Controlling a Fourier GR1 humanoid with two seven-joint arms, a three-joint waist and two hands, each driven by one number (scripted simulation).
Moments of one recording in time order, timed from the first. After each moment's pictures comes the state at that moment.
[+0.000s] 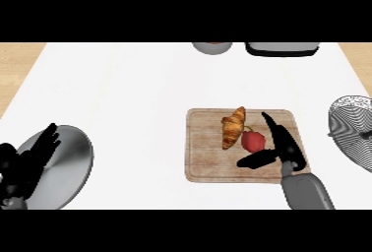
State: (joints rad) left arm 0.03 0.30 0.21 -1.35 0.03 -0.13 0.14; right arm -0.20 -0.08 0.06 -1.33 0.50 0.06 0.60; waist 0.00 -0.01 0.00
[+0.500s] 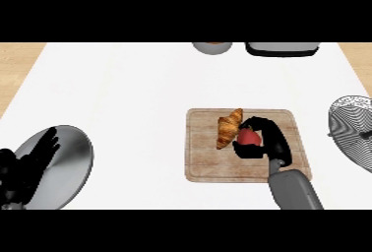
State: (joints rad) left arm 0.06 0.29 0.22 -1.38 0.01 -0.14 0.14; right arm -0.24 -0.03 0.09 -1.26 0.59 -0.09 0.44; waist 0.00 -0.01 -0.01
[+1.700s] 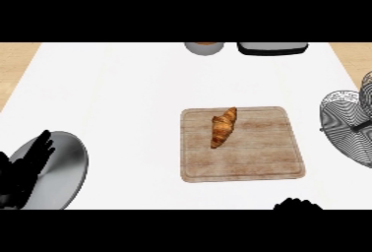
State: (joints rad) left arm 0.08 0.28 0.25 -1.40 0.02 -0.14 0.16; right arm 0.36 -0.29 0.71 -2.36 1.33 0.00 0.74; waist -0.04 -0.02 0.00
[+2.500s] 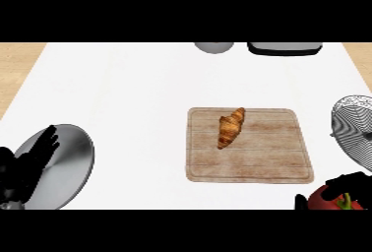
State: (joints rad) left arm 0.05 0.28 0.23 -1.40 0.01 -0.15 0.15; right arm 0.17 -0.24 0.46 -2.48 1.41 0.11 0.78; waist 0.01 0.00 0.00
